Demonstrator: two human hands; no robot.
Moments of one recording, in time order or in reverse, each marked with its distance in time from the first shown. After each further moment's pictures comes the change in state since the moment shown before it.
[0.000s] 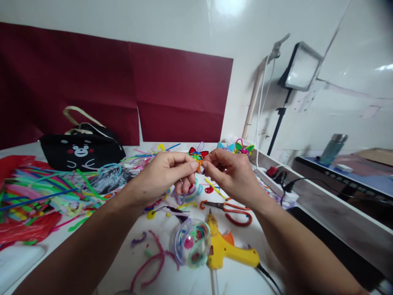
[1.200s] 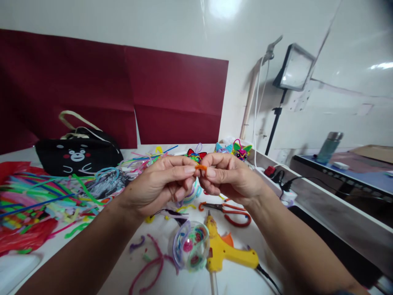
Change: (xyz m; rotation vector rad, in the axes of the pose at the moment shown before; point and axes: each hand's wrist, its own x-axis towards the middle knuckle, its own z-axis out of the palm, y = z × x) left_hand -0.006 0.001 0.007 -0.585 -0.118 -0.060; right_hand 0.003 0.003 -0.004 1.298 -0.398 0.422
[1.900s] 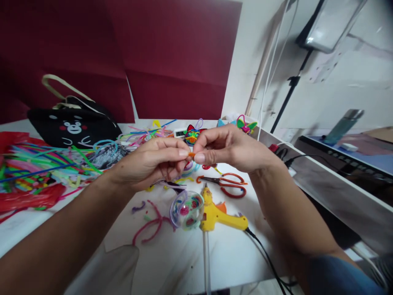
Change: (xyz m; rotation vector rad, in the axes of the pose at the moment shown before) left_hand -0.005 -0.015 -0.008 0.114 0.056 -0.129; right_hand -0.005 -0.015 -0.010 -0.514 -0.096 0.012
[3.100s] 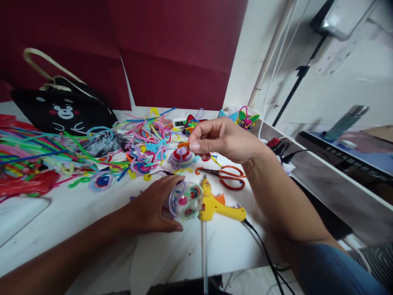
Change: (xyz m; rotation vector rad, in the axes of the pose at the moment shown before) left_hand -0.050 -0.120 -0.038 1.073 -0.064 0.151; right_hand 0.011 0.018 0.000 0.062 0.008 0.084
